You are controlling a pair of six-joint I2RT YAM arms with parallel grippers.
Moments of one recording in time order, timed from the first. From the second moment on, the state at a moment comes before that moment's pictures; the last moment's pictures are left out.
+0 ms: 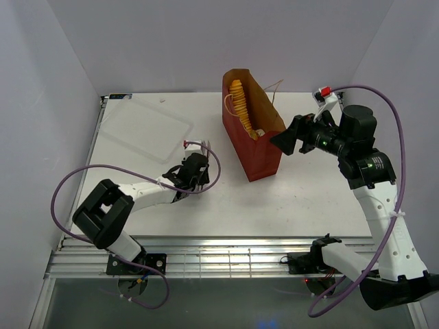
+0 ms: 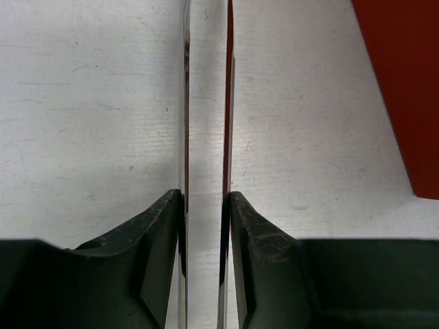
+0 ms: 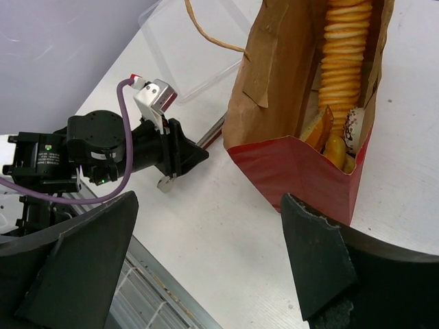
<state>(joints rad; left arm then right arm) -0.72 1.54 0.75 0.09 -0.40 -0.55 0.23 1.01 1.30 -0.61 -0.56 0.21</state>
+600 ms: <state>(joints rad) -0.72 1.60 0.72 0.11 -0.39 -0.59 0.23 1.01 1.26 -0.60 -0.57 0.22</state>
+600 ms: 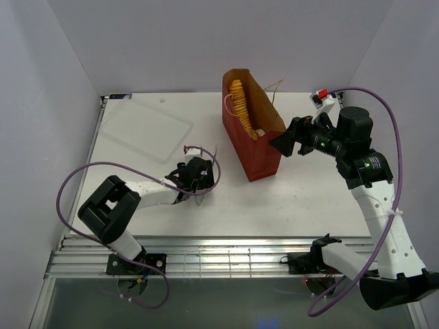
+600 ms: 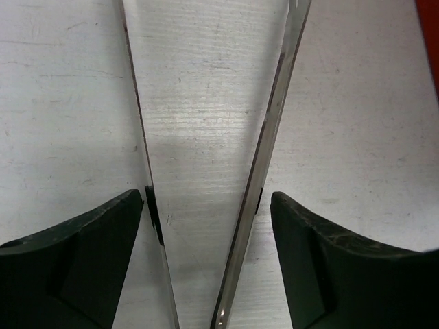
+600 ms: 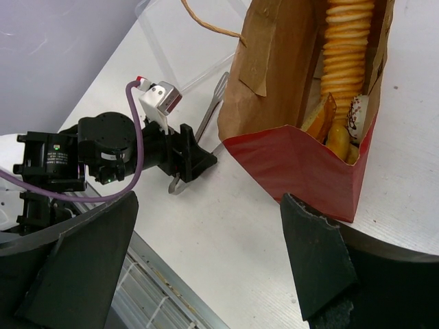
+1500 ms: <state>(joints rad) -0.63 1.06 0.72 0.06 -0.16 -0.71 0.23 0.94 1.10 -0.63 -0.44 0.20</state>
